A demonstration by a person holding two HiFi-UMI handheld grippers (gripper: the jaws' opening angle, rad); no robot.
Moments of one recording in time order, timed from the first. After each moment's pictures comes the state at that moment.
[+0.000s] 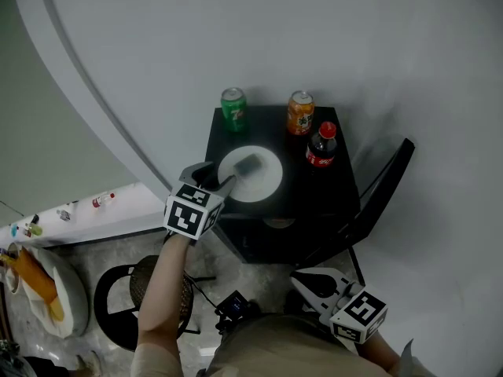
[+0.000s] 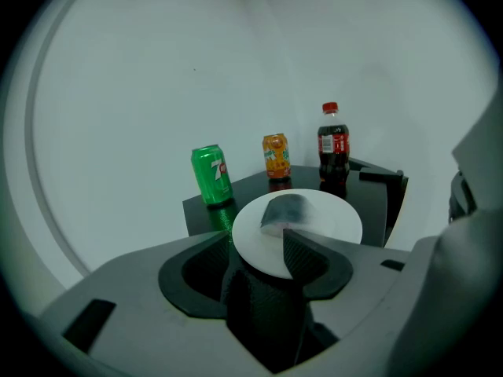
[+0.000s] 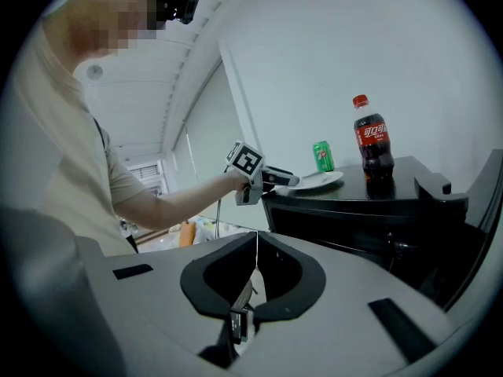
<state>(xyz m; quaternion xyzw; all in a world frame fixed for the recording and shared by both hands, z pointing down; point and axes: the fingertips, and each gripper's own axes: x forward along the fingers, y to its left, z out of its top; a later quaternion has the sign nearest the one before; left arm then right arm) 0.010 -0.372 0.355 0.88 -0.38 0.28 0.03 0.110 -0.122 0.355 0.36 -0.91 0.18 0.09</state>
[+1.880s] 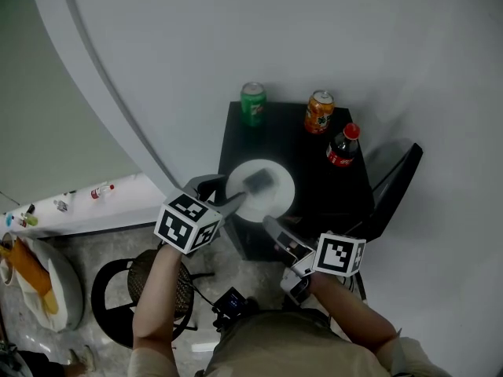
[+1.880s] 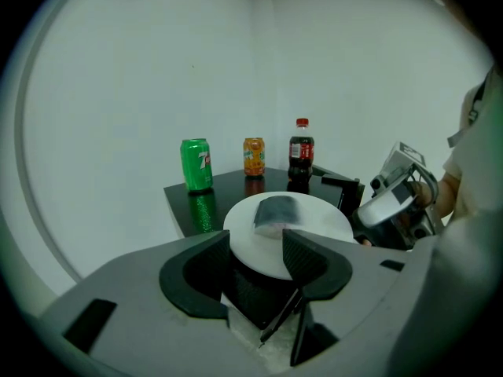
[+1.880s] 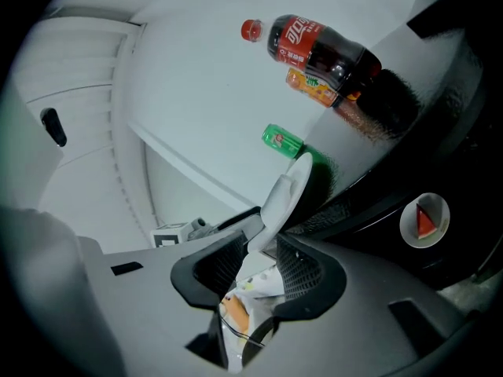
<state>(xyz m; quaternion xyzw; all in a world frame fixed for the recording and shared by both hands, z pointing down) -0.010 -0.325 0.360 0.92 -0.29 0.25 0.08 0.052 -0.251 0.357 0.36 -0.79 0.47 -0.14</state>
